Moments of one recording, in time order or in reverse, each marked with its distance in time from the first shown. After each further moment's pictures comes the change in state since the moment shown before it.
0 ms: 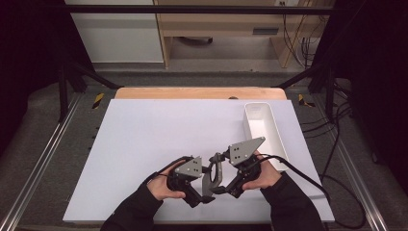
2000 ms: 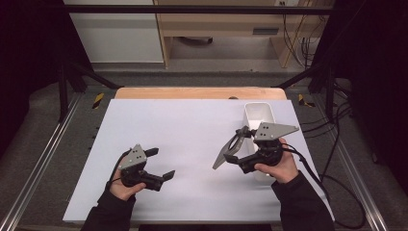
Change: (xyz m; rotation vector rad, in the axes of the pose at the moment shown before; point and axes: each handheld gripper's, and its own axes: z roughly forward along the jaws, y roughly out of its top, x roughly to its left) left arm 0.006 -0.076 -0.099 -0.261 0.497 -0.298; right arm -0.009 0.009 -0.057 -0.131 -0.431 0.180
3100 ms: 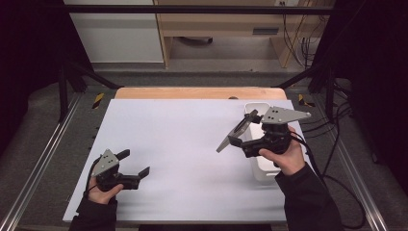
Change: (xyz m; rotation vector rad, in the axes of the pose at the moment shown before) left arm 0.034 -0.042 -0.044 -0.048 0.208 -0.075; right arm -0.006 0.038 -0.018 -0.030 -0.147 0.044
